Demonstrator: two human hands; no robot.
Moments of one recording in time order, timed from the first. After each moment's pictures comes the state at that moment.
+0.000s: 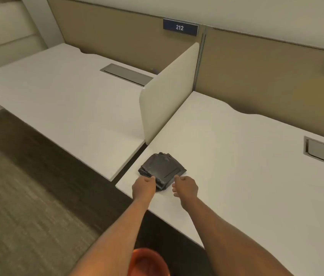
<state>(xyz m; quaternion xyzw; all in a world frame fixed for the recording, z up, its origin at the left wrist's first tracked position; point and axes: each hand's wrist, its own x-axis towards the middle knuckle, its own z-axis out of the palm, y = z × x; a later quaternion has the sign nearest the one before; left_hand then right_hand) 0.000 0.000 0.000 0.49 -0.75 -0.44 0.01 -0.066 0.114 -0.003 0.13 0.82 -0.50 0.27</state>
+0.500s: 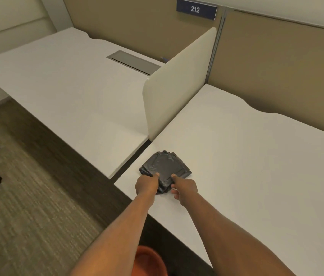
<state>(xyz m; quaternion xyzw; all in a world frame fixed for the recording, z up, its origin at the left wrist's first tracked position) -0.043 -0.011 -0.034 0.58 -0.64 -0.50 -0.04 -0.111 0.093 -0.047 0.22 0.76 -0.49 0.36</state>
